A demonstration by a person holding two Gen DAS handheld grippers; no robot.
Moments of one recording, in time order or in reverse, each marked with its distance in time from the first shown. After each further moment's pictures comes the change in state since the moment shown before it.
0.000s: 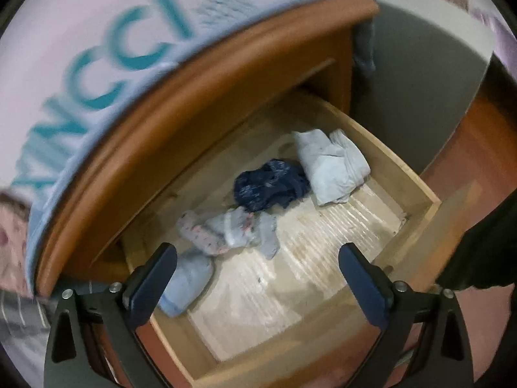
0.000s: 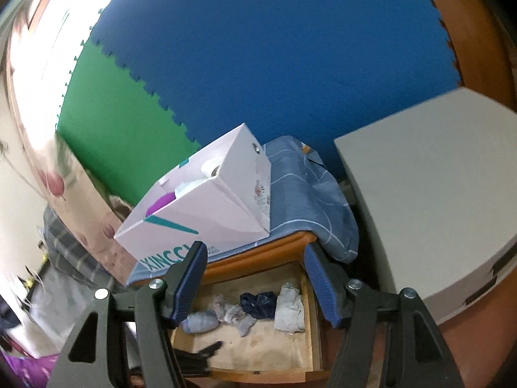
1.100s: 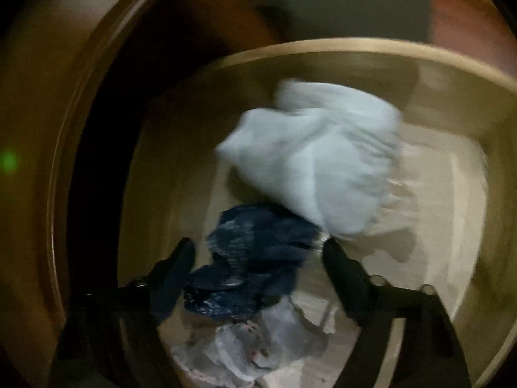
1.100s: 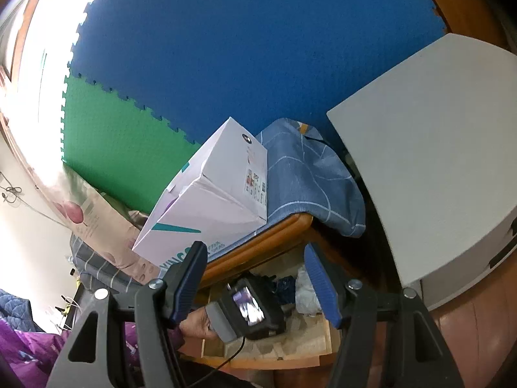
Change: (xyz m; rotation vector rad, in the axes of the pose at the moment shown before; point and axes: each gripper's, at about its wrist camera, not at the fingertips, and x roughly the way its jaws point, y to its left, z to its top) left arm 0.131 -0.039 0.041 0.582 -0.048 0.042; right arm 0.007 -0.039 -0.002 0.171 0.076 0.106
